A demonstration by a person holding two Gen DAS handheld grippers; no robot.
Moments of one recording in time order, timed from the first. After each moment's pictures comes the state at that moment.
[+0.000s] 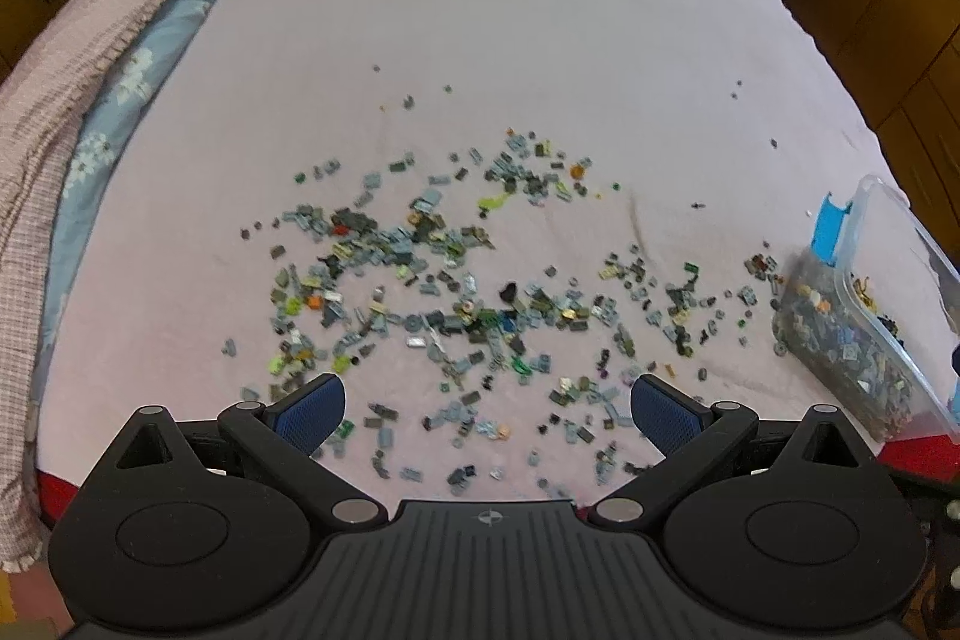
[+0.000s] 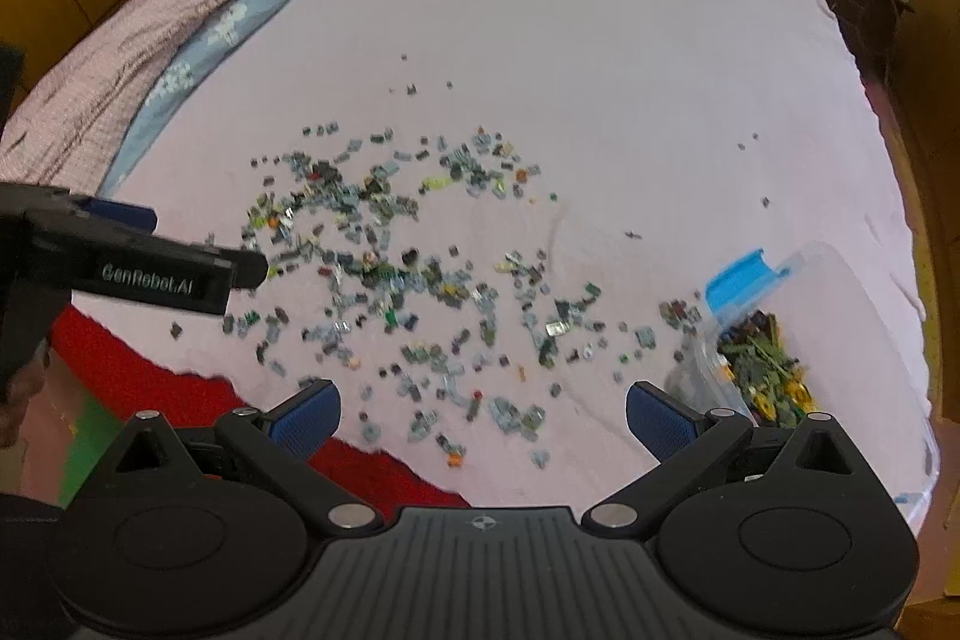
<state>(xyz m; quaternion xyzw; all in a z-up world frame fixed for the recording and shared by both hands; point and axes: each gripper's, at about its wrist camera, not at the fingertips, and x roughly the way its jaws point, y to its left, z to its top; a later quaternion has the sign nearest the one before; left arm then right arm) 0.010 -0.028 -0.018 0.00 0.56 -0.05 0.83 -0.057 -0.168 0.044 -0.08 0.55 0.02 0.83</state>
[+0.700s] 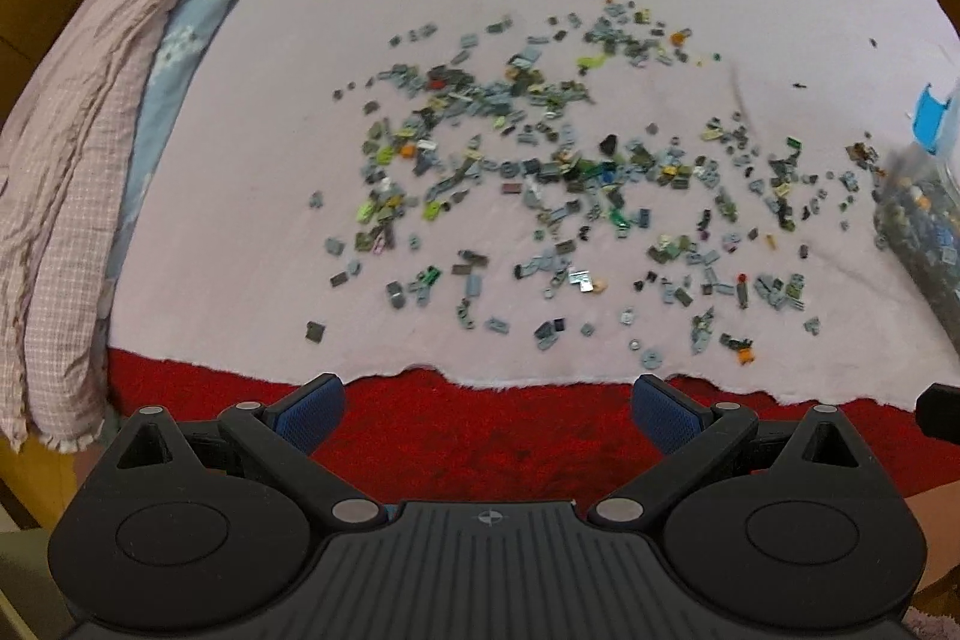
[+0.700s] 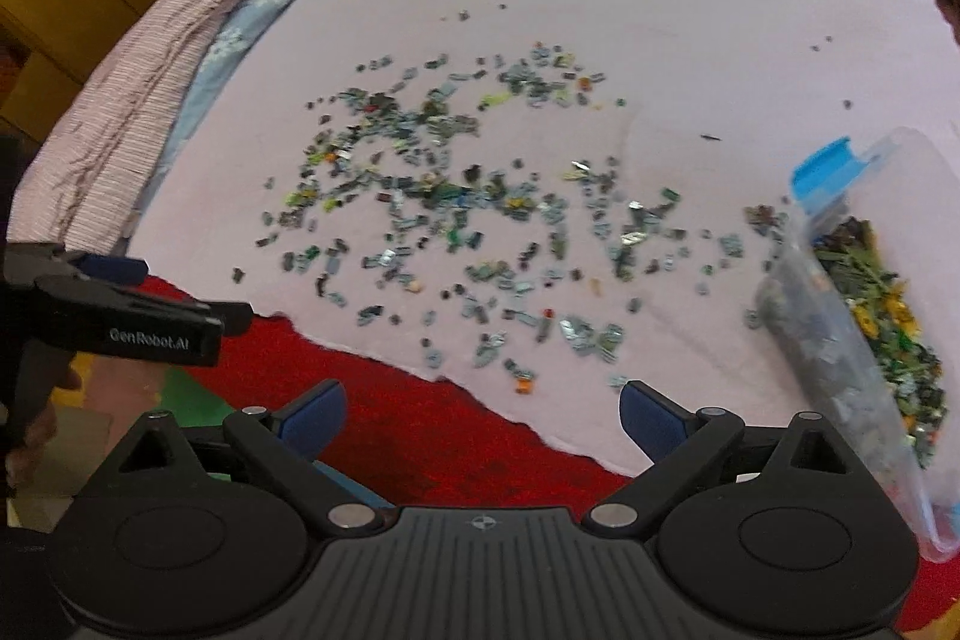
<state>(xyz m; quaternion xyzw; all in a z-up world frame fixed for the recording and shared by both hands) -0.040 -0.013 -0.042 0.04 0.63 0.05 0.77 -0.064 -0.193 -0.006 0.02 0.60 0.10 0.80</state>
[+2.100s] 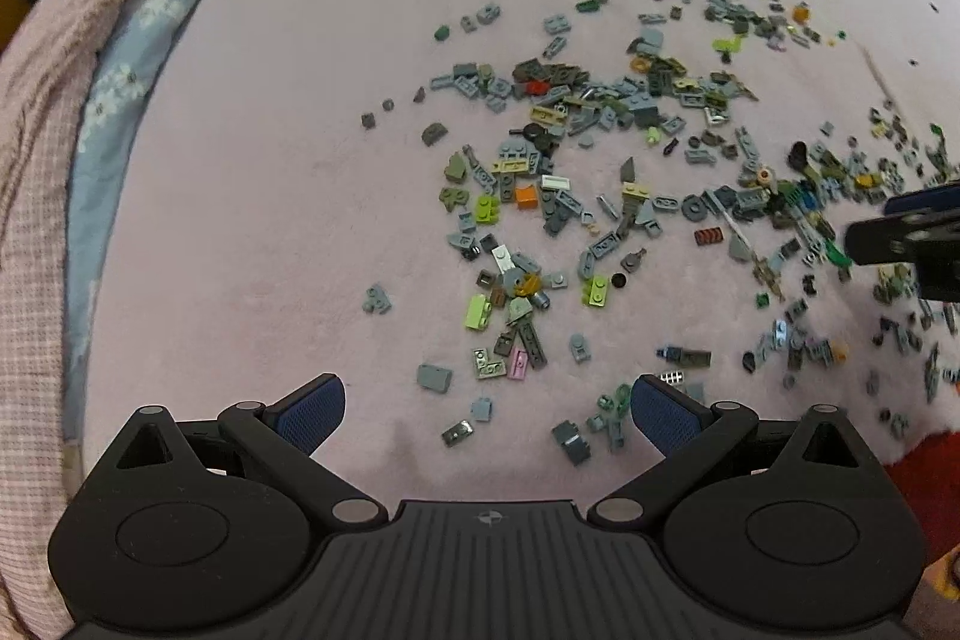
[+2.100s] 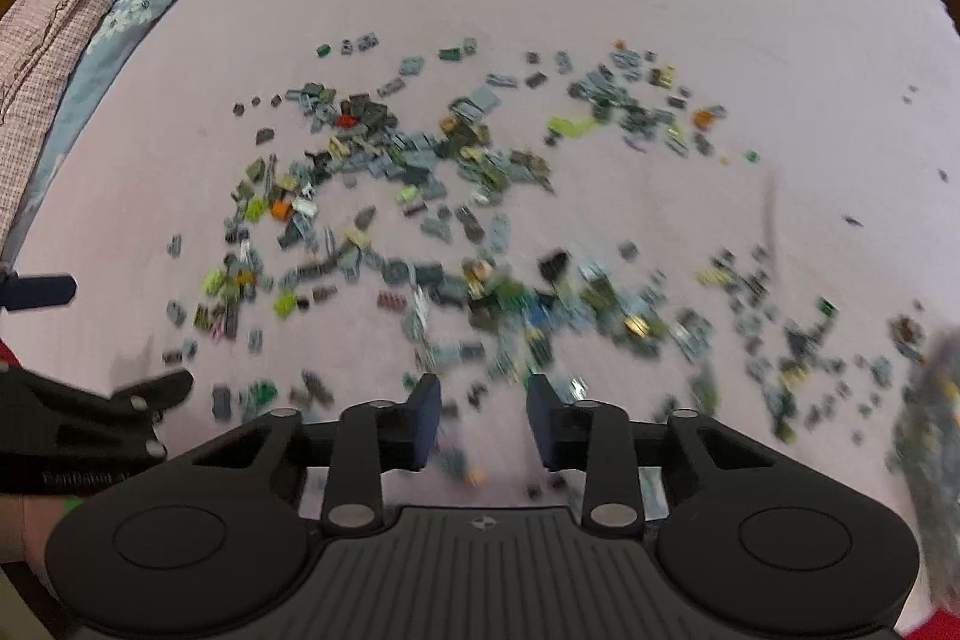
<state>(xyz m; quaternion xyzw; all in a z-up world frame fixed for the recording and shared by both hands) 0.039 0.110 -0.182 0.09 0.62 -0.03 0.78 0.096 -0.049 -0.165 -0.04 0.60 0.01 0.80</state>
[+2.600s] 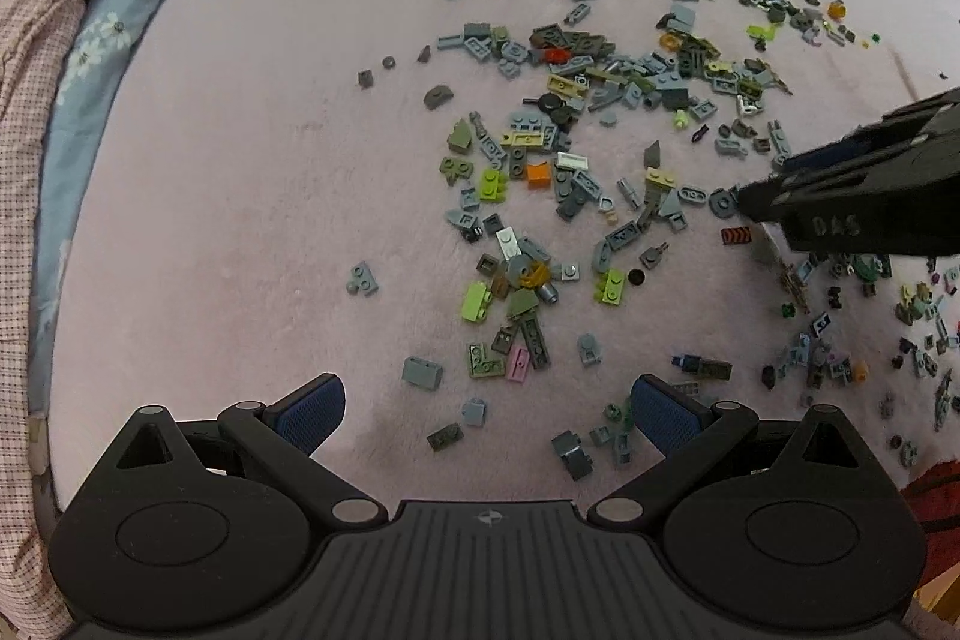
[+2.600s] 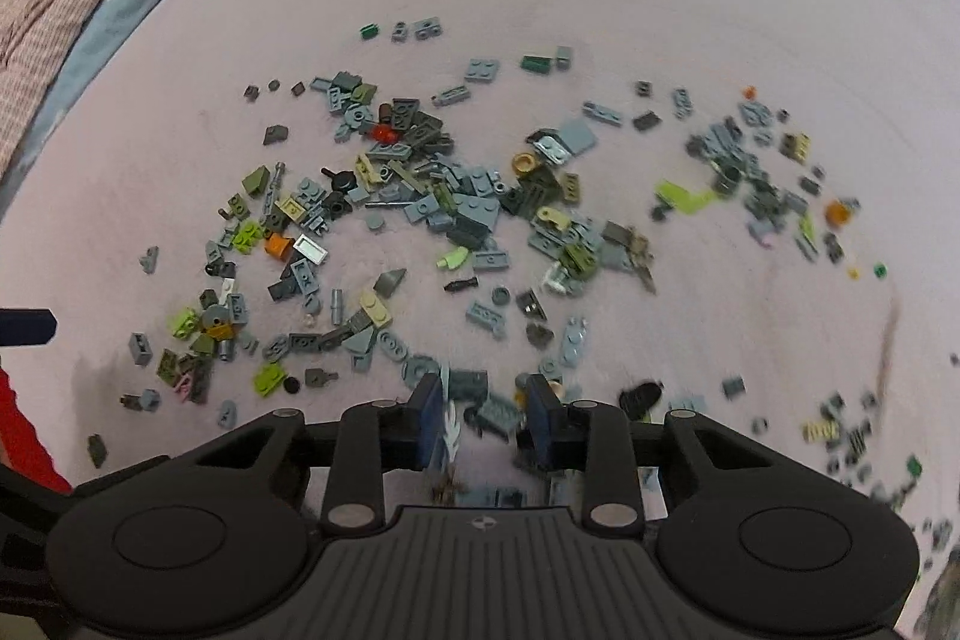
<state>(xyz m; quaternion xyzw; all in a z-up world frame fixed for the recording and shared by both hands) 0.052 0.117 -0.203 0.06 0.64 -0.02 0.77 0.155 -0.024 -0.228 -0.10 0.61 0.08 0.78</state>
